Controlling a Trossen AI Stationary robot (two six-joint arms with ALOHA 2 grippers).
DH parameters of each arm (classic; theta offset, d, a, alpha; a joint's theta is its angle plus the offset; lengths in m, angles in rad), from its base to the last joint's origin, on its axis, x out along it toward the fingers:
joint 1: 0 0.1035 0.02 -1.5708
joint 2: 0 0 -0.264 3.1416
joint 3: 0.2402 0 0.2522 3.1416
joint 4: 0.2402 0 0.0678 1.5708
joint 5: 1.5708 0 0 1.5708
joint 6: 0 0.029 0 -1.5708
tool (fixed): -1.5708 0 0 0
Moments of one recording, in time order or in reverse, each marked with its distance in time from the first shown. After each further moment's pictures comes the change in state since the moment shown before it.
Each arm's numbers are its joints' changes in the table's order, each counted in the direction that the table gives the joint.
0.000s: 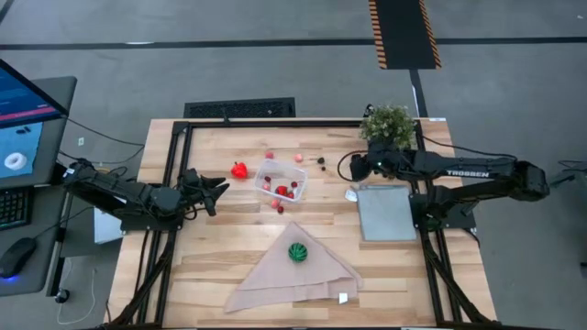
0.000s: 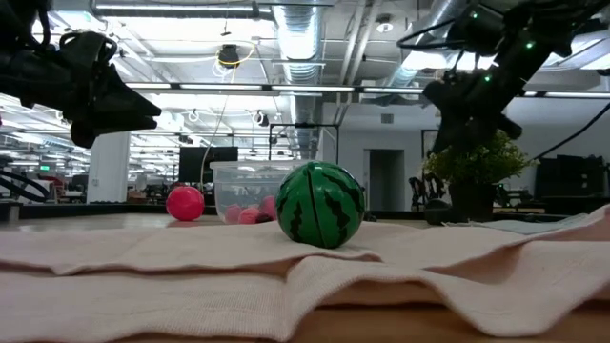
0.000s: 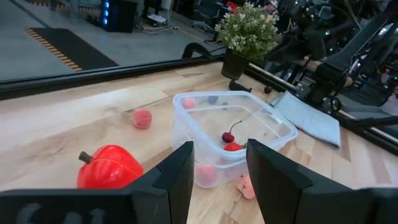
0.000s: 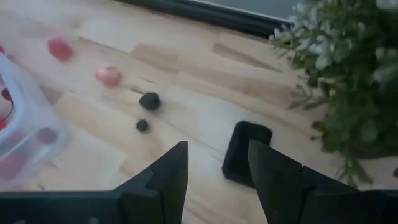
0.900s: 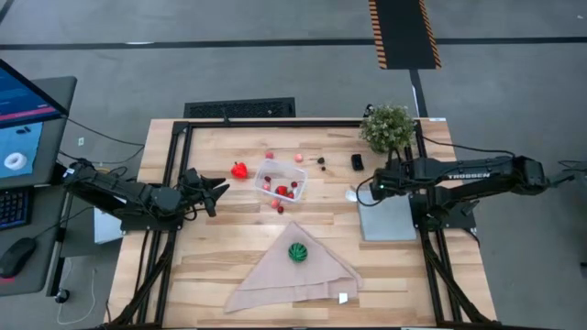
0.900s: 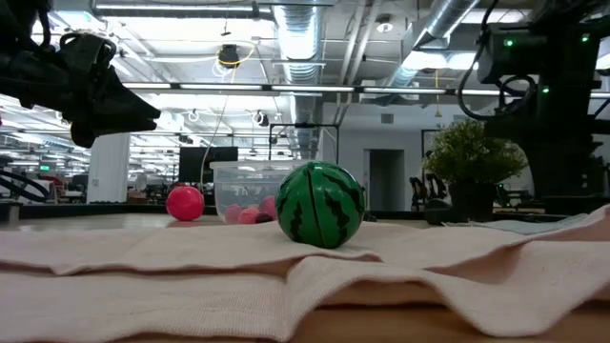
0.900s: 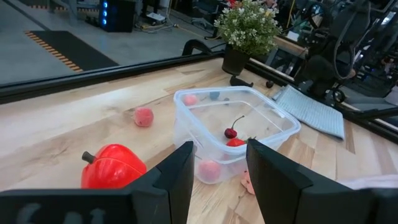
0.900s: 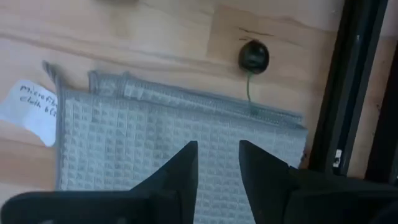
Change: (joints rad) left arm 0.000 0.000 0.002 0.022 -0.008 0.021; right arm 0.152 0.000 0.000 0.646 0.150 0.510
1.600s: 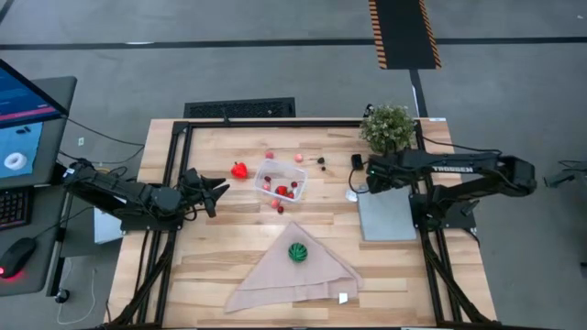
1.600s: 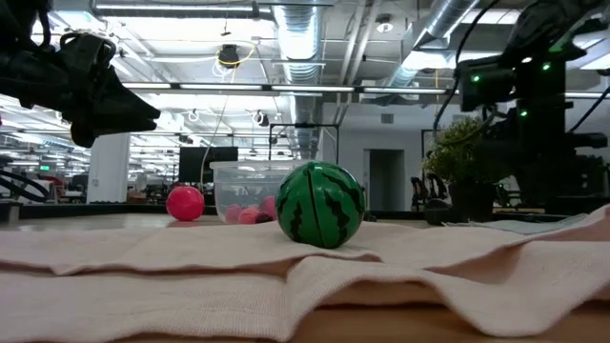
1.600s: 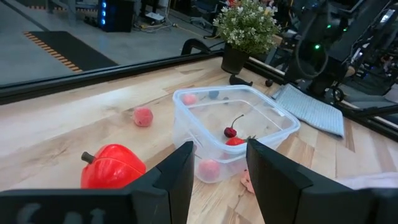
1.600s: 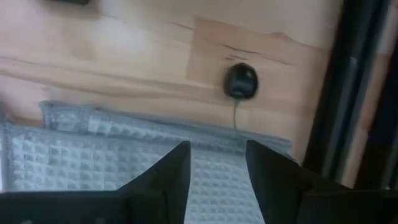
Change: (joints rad) left arm 0.000 0.000 0.000 0.003 -0.005 0.007; right arm -0.230 0.157 0.001 -0.097 0.031 -0.226
